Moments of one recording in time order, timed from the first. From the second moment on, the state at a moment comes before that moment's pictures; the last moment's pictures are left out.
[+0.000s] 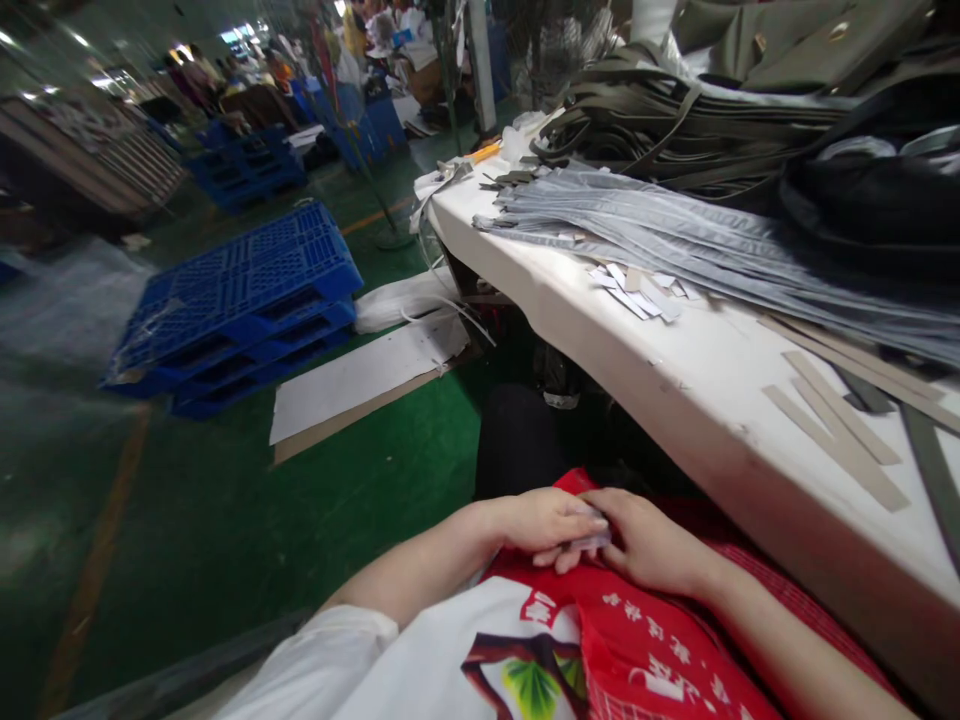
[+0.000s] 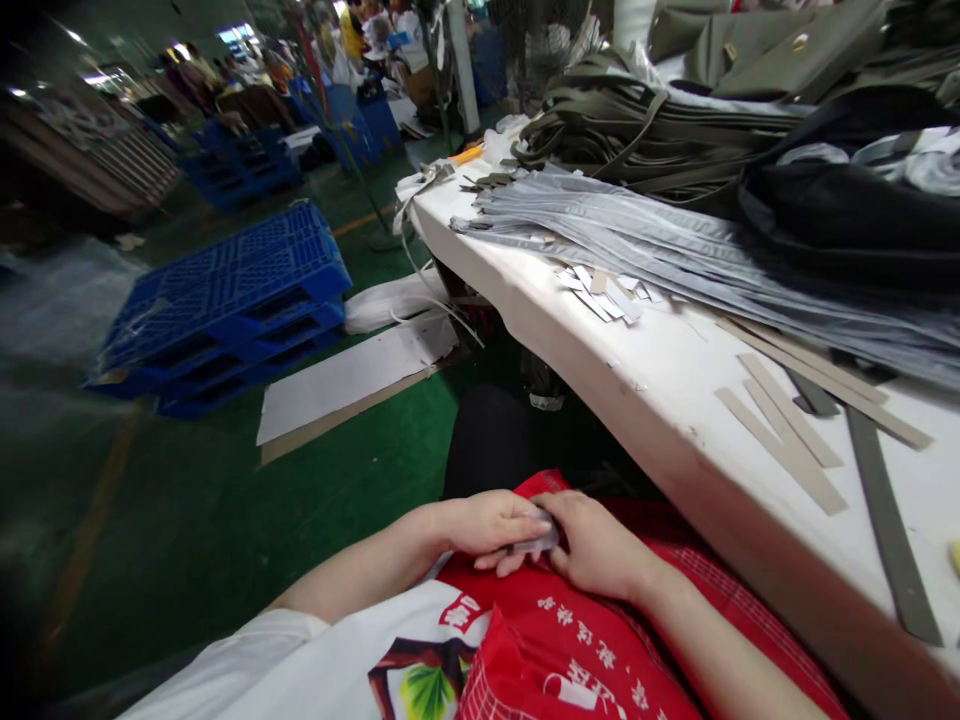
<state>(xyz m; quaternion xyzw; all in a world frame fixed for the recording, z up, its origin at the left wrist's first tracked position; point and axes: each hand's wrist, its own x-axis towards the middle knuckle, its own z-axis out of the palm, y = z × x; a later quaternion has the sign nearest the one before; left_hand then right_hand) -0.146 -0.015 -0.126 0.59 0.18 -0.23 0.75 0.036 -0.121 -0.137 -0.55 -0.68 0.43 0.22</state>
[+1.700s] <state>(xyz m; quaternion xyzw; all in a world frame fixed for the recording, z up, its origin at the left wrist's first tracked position) -0.070 0.068 -0.095 0.26 0.21 0.05 0.94 0.093 -0.086 -0.210 -0.61 -0.55 0.46 0.34</state>
